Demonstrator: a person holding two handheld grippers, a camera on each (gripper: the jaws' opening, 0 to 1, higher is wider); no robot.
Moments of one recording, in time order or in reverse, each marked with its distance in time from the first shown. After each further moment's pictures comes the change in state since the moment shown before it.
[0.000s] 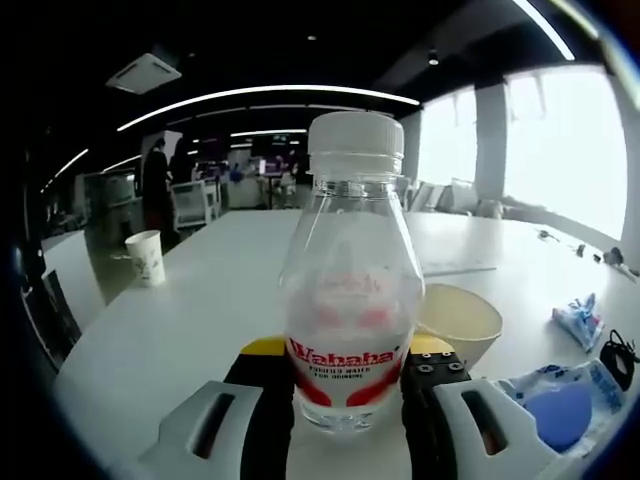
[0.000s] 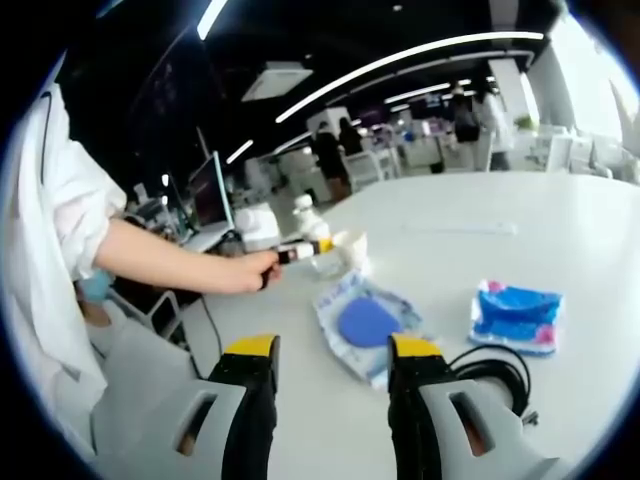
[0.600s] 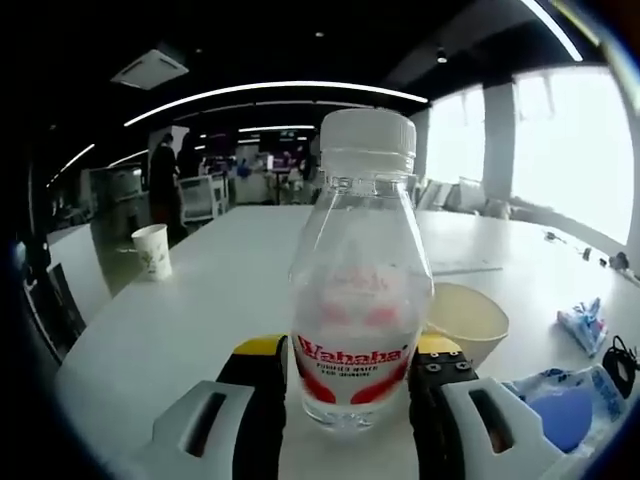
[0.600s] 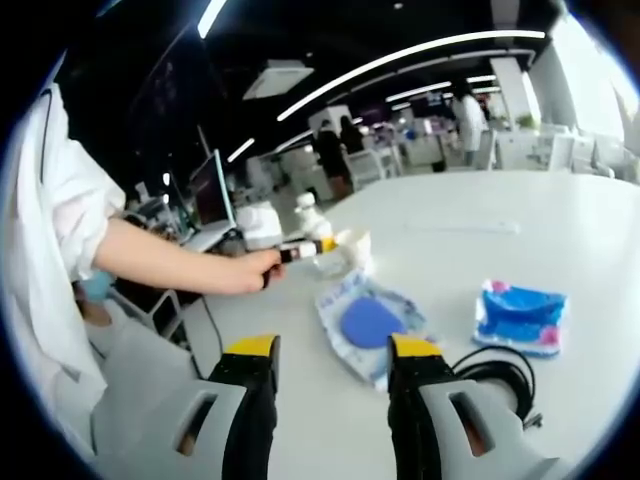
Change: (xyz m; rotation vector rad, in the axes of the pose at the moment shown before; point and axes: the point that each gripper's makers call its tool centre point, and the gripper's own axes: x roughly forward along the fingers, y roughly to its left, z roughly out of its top) left arm 0.000 0.010 -0.003 -0.014 0.018 0.057; right arm 0.006 0.004 0.001 -0.003 0.007 0.013
